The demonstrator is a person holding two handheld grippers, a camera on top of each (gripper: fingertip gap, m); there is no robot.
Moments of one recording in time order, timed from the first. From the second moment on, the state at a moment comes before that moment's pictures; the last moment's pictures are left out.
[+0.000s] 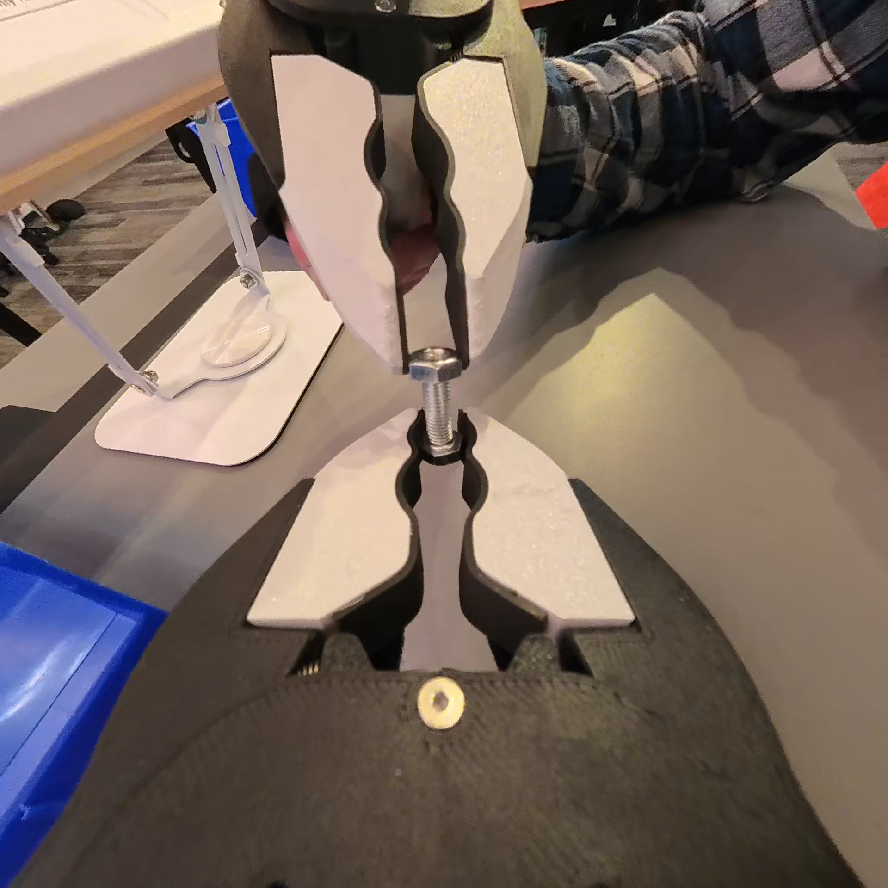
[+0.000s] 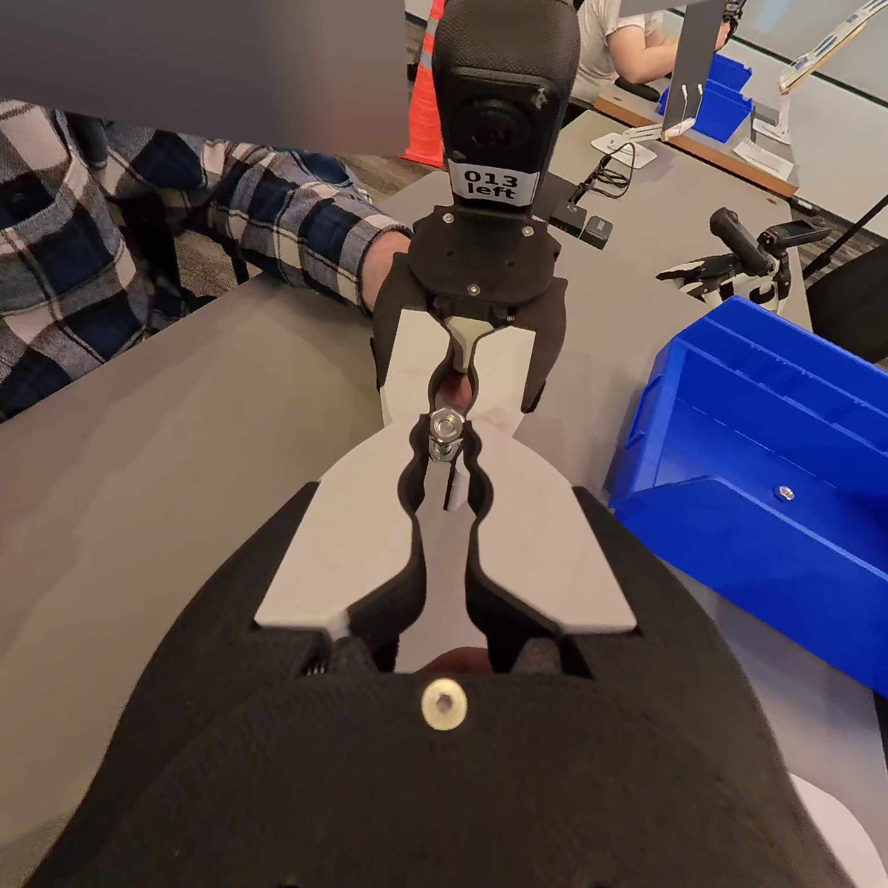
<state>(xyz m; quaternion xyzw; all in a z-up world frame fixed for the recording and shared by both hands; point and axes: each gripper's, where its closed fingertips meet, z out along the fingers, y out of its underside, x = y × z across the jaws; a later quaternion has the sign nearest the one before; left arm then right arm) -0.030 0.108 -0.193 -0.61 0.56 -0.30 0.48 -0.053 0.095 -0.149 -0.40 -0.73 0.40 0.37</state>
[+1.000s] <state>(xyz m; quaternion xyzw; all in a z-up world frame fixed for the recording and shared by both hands) -0.063 0.170 -0.213 -0.70 0.50 -0.02 0.51 -0.069 0.143 -0.171 -0.56 -0.62 0.34 0.43</state>
